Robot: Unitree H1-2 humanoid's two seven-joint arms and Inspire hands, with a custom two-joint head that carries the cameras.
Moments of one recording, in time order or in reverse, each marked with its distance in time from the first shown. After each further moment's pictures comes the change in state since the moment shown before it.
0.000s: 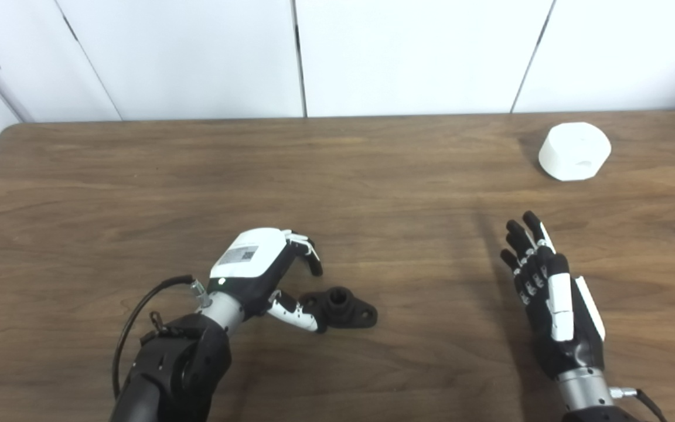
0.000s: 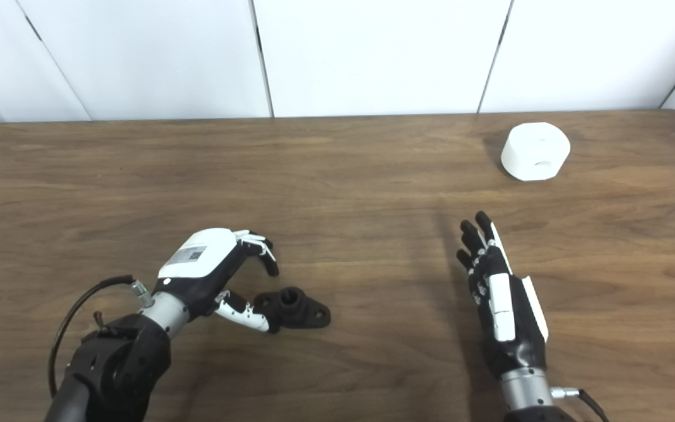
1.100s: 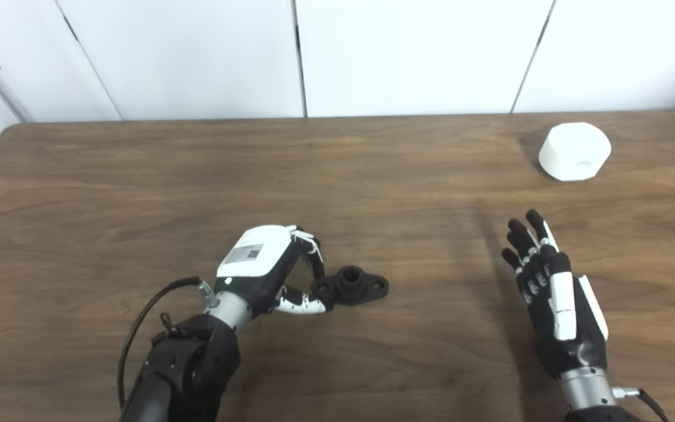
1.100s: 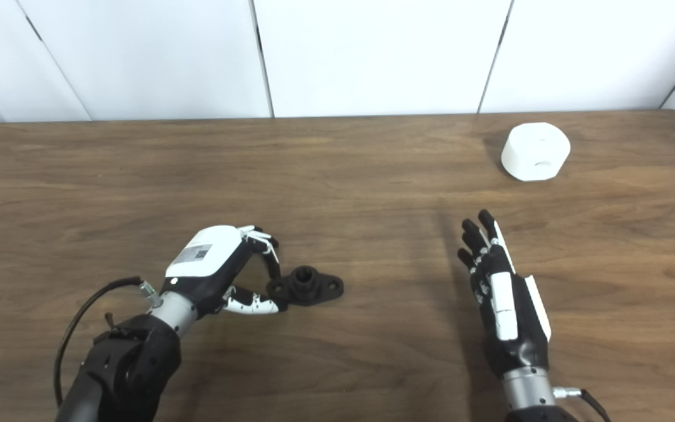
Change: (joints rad) left arm 0.000 -0.009 -0.032 0.042 0.000 0.002 0.103; right arm -0.001 0.000 -0.004 -0.010 0.009 0.008 -0.013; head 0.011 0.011
